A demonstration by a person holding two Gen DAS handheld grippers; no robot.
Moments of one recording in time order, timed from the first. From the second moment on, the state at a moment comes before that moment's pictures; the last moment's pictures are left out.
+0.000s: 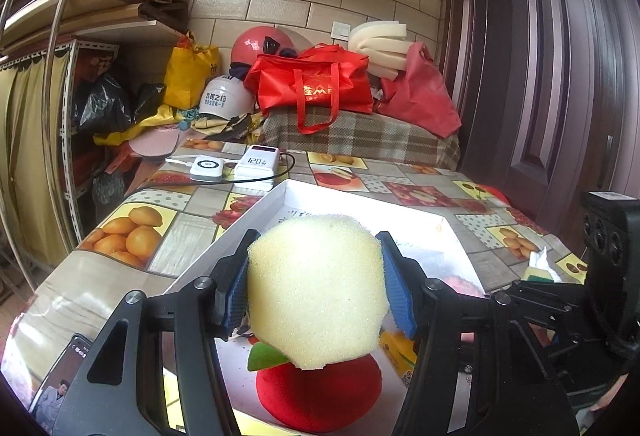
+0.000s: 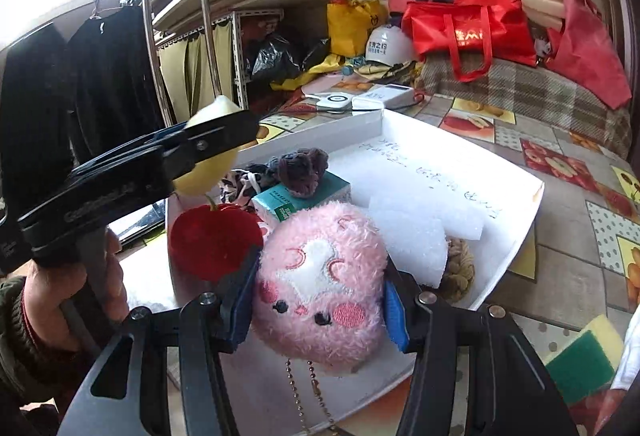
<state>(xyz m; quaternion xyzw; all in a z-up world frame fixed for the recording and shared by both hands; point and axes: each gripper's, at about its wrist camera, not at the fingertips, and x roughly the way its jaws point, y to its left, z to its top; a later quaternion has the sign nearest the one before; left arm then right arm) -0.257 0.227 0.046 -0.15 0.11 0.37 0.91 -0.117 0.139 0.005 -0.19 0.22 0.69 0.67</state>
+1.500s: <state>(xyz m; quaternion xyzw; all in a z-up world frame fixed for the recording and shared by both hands) -0.255 0.249 0.043 -0.20 0.07 0.42 0.88 -0.091 0.150 0.022 -0.13 0.16 0.61 0.77</state>
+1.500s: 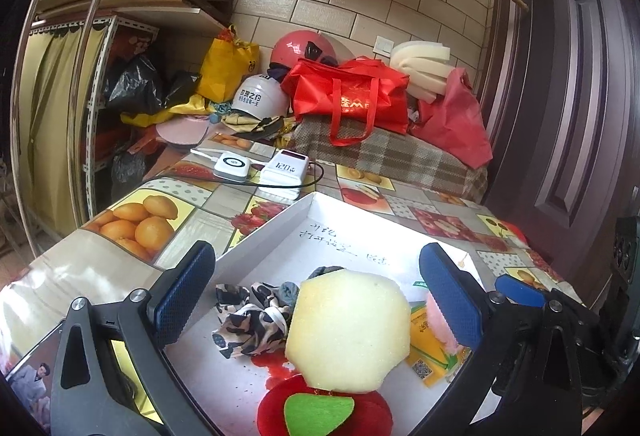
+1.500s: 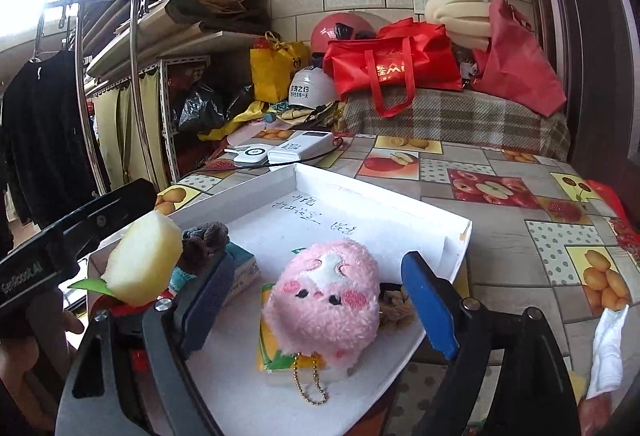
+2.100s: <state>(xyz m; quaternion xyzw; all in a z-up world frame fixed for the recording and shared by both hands) -0.246 0.228 0.045 -0.16 0.09 0.44 0.88 -0.096 0.120 0.022 -0.11 0.16 0.60 0.78</state>
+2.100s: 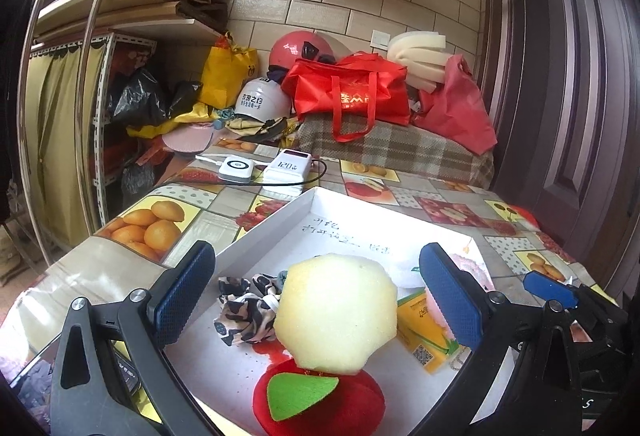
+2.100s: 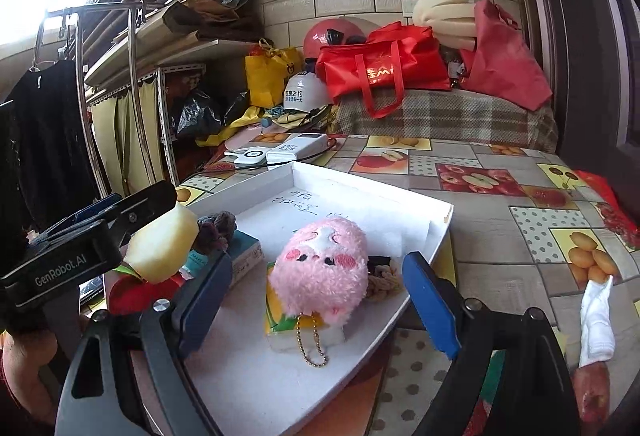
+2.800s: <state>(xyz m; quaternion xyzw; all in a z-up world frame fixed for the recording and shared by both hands) -0.218 0.188 0.047 -0.09 0.13 0.43 0.89 -0.093 0.075 0.023 -0.11 0.15 0.59 0.79</state>
